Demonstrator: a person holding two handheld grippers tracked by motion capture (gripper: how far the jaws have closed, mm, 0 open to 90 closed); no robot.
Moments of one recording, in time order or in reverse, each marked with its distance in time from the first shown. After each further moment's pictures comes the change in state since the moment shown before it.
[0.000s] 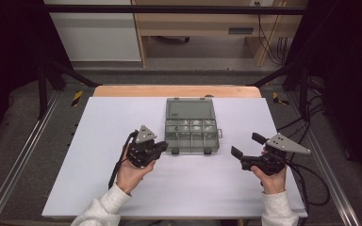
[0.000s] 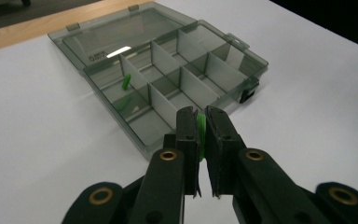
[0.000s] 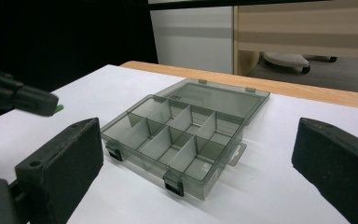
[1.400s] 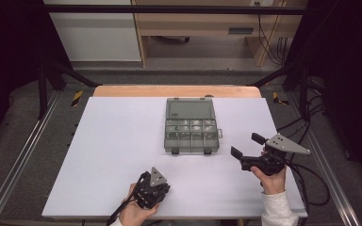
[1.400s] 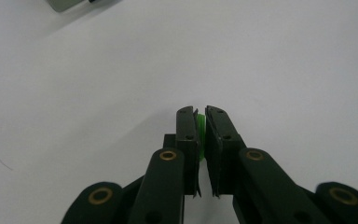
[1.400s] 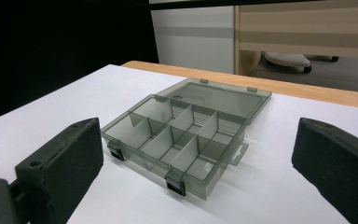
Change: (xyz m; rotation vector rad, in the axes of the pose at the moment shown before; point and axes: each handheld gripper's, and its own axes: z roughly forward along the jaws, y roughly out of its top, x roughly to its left) left arm -0.060 -0.096 0.008 0.253 0.000 0.058; right arm 0.001 0.000 0.000 -0.002 0.003 0.001
